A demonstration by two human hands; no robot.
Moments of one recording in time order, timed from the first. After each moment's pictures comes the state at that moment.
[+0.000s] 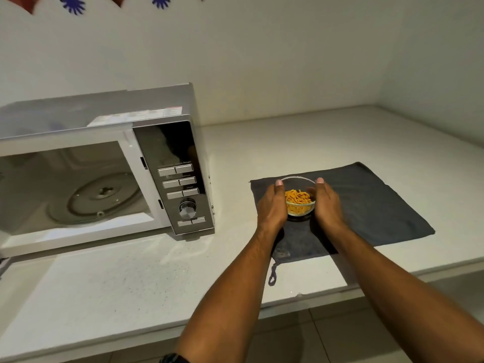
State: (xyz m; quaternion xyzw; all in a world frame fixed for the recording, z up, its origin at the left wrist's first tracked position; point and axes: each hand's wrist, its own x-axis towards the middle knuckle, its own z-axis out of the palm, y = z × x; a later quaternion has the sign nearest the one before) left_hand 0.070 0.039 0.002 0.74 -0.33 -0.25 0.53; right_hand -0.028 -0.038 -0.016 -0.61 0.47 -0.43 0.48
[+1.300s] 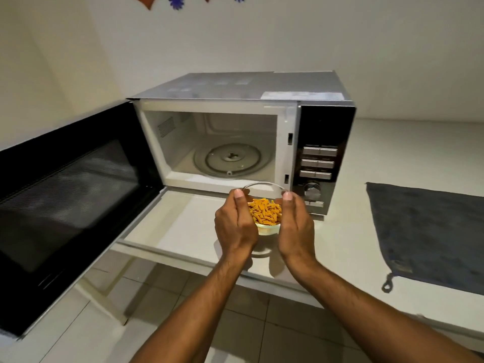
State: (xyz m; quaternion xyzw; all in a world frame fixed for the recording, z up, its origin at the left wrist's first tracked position) left_hand 0.181 0.328 0.017 0.76 -0.16 0.19 0.60; right_hand 0.120 0.247 0.010 -0.70 0.22 -0.37 0.57
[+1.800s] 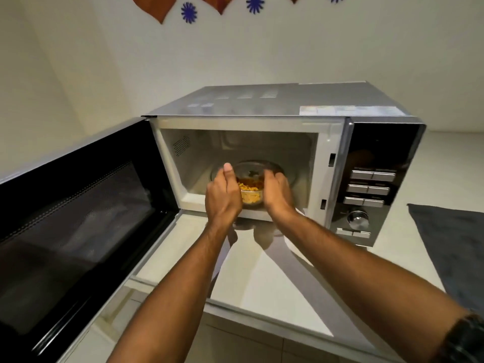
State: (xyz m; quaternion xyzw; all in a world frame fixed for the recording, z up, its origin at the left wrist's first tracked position) left_hand 0.346 0.339 0.051 0.83 -0.13 0.16 0.53; right_hand 0.295 0.242 0.058 -0.71 0.27 -0.26 0.60
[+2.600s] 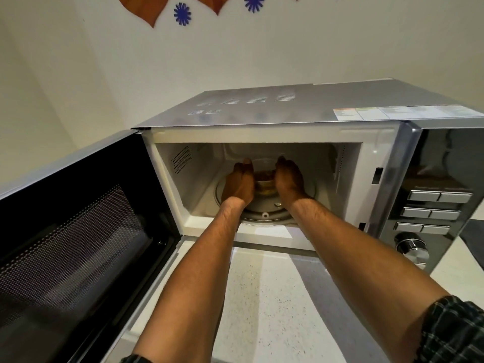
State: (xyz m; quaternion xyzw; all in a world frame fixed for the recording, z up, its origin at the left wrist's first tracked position) left_hand 0.471 0.283 0.045 0.83 -0.21 -0.02 0.52; right_hand 0.426 0.174 0.044 -0.71 0.31 -0.29 0.56
